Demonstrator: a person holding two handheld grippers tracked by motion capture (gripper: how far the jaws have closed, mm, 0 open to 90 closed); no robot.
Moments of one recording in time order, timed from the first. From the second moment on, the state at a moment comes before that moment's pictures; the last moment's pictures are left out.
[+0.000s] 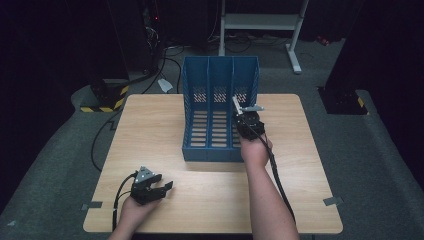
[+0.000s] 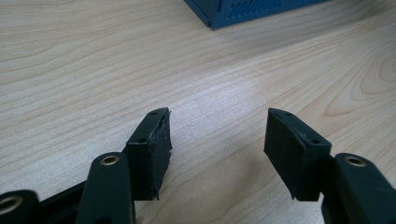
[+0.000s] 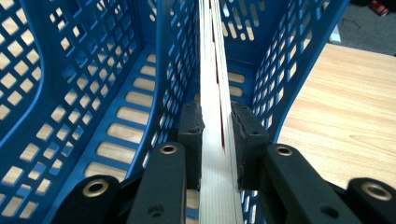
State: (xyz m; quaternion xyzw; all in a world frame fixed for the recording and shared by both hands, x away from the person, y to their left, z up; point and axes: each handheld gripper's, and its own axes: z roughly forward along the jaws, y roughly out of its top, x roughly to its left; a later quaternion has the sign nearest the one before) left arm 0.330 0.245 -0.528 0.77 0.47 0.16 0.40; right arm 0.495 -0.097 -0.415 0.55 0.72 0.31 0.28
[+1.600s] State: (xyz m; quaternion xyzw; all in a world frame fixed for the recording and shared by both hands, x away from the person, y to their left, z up) left arm 0.331 0.246 -0.528 0.76 0.48 0.16 0.41; right arm 0.483 -0.105 -0.421 0.62 0.62 0.33 0.35
